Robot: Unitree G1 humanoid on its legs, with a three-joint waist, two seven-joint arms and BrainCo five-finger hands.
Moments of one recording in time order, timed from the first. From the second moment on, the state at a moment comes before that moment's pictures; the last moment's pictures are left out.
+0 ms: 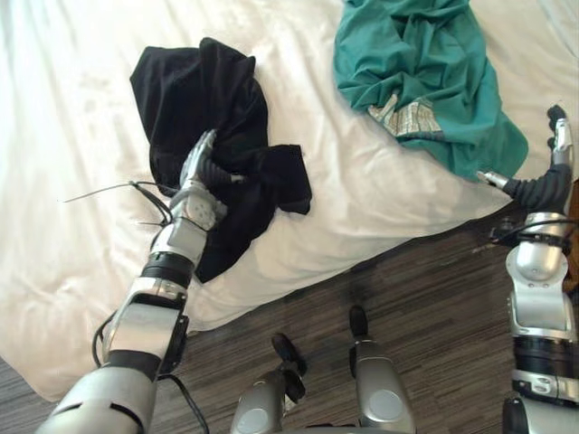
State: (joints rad) left arm -0.85 0.38 -0.11 0.84 0.45 -0.02 0.20; right arm -0.29 -0.46 -0.30 0.01 -0.21 -0.12 -0.28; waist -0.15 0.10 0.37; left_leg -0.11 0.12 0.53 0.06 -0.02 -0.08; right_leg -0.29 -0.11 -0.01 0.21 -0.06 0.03
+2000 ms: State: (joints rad) left arm -0.16 0.21 0.12 0.40 -0.12 -0.27 0.05; right arm -0.54 -0.50 -0.18 0.51 0.13 -0.20 -0.22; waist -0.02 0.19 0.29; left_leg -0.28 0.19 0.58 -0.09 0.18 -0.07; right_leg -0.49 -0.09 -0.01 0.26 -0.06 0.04
